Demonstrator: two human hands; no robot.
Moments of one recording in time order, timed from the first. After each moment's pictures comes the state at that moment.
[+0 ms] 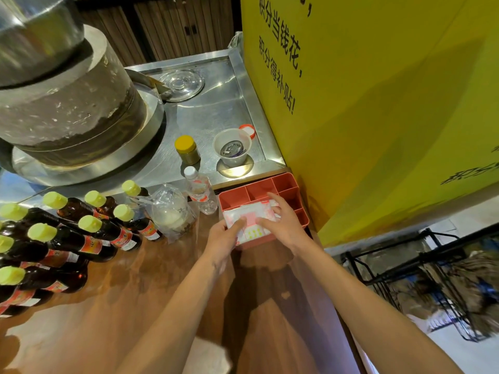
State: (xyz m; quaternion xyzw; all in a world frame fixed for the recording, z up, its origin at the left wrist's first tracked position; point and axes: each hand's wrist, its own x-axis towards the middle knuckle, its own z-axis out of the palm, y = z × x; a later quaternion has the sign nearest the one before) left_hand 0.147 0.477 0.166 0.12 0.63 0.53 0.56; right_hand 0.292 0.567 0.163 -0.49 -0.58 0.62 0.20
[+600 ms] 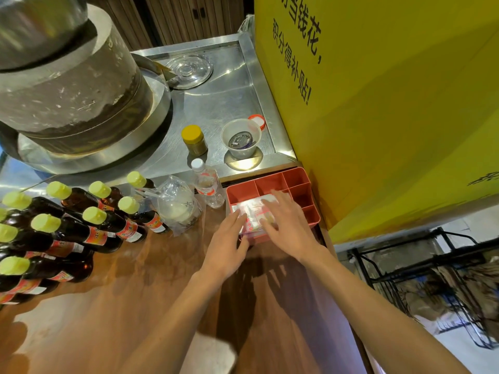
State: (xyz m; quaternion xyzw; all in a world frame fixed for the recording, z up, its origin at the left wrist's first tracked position) left_hand 0.126 0.450 0.137 0.57 0.76 0.20 0.24; right_hand 0.285 0.566 0.135 -0.41 -0.88 0.24 0.08
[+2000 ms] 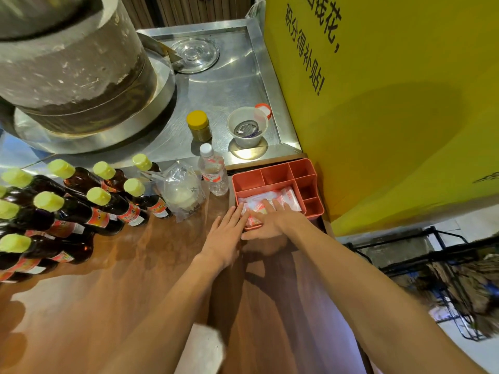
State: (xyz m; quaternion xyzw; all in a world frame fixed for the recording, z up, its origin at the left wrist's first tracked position) left_hand 0.107 0.443 0.118 0.65 0.73 -0.06 0.22; right_hand 0.238 0.569 0.137 -0.34 -0.84 0.24 -0.34
